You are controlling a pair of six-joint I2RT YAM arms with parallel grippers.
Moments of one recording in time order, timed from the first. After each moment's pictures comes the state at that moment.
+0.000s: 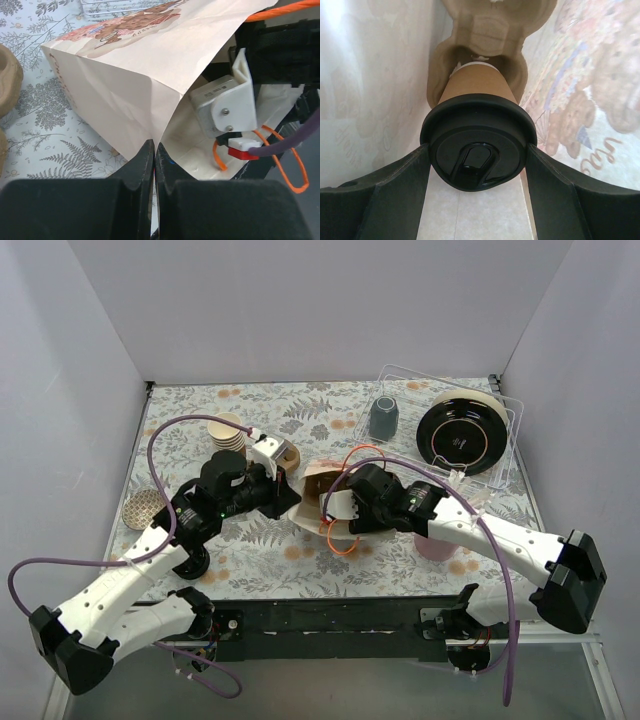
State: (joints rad) left arm -0.68 0.95 0.94 -0.43 0.23 -0.24; right arm 0.97 1.29 1.03 -0.71 0.31 -0.89
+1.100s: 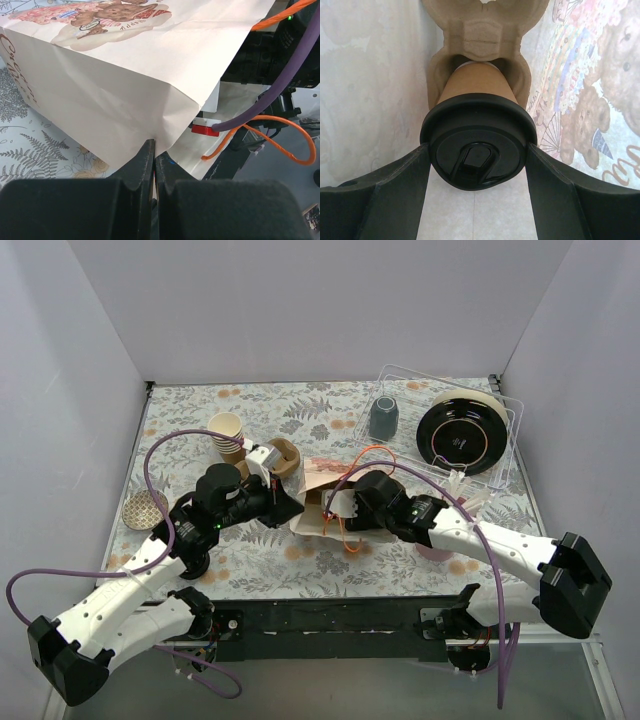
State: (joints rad) left arm -0.68 0.86 0.80 -0.32 0.32 -0.42; right arm 0.93 1.26 0.84 -0.37 0.30 -0.87
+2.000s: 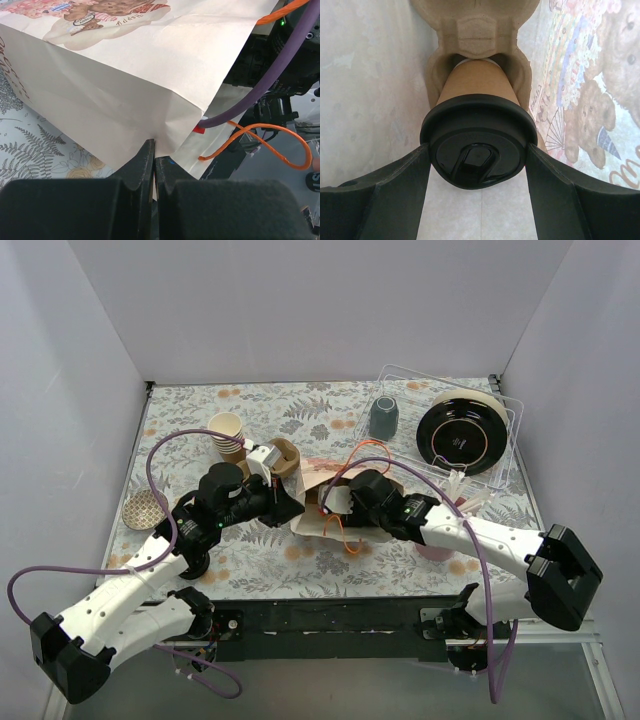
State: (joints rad) left arm -0.68 0.88 0.80 -0.31 0.32 -0.46; right arm 0.93 1.32 0.84 -0.31 0.32 -0.81
